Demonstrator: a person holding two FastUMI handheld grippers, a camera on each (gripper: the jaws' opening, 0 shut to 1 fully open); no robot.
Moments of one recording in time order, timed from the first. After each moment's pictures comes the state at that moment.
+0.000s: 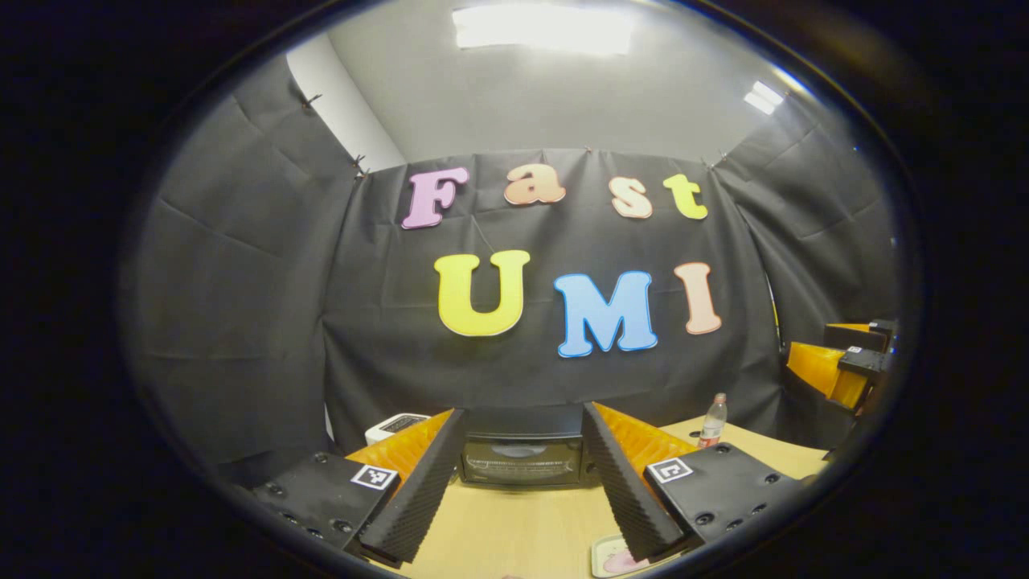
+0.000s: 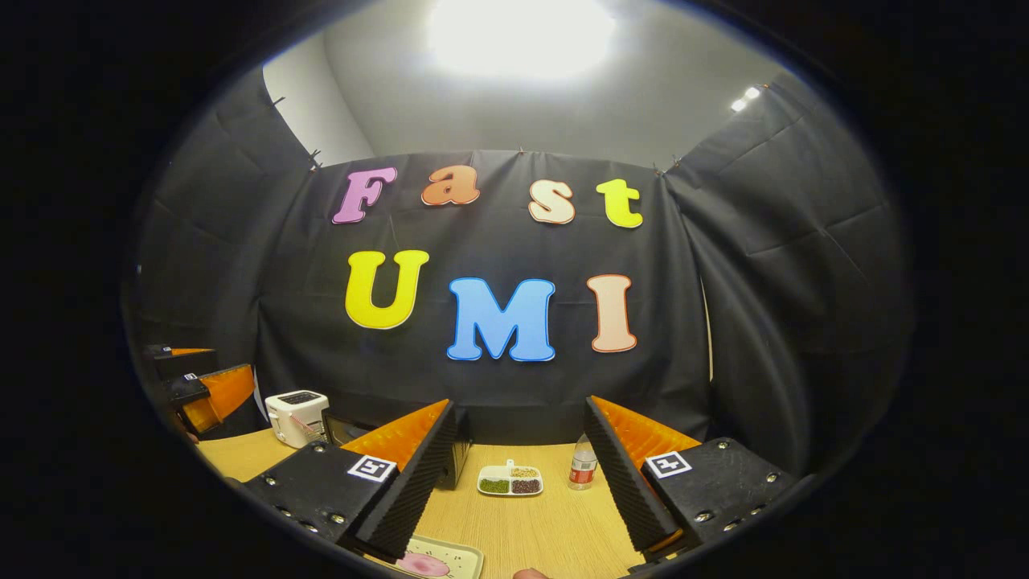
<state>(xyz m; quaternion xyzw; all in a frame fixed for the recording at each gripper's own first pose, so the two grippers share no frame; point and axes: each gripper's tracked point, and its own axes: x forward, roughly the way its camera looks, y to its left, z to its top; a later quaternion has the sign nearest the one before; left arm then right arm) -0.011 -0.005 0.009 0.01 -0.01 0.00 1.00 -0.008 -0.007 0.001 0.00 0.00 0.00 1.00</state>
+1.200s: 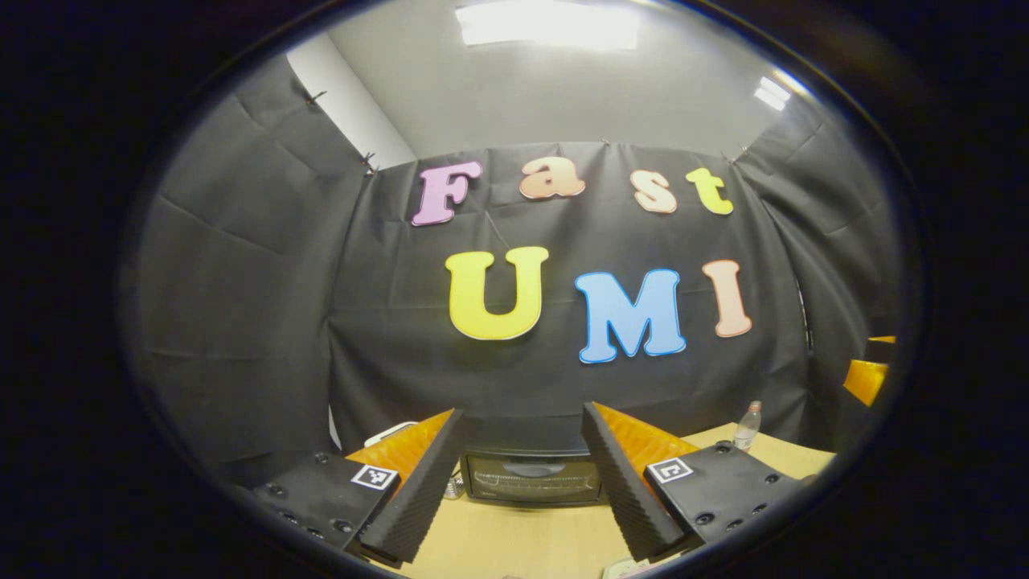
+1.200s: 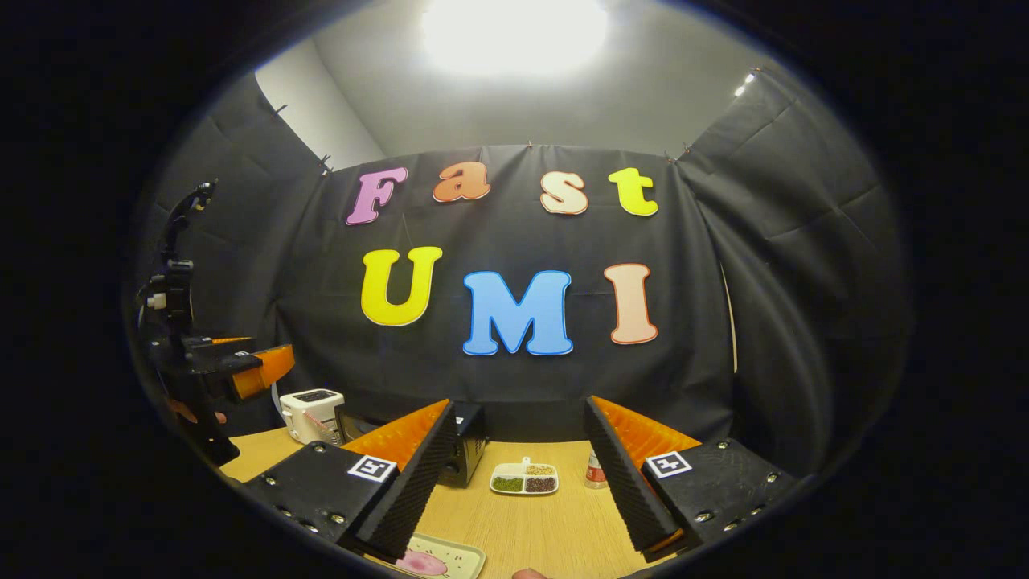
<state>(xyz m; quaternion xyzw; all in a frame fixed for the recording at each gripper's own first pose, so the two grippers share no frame) 0.089 0.015 -0.006 0.00 -0.01 0.03 1.00 0.015 -0.007 -0.020 0.02 0.00 0.03 1.00</state>
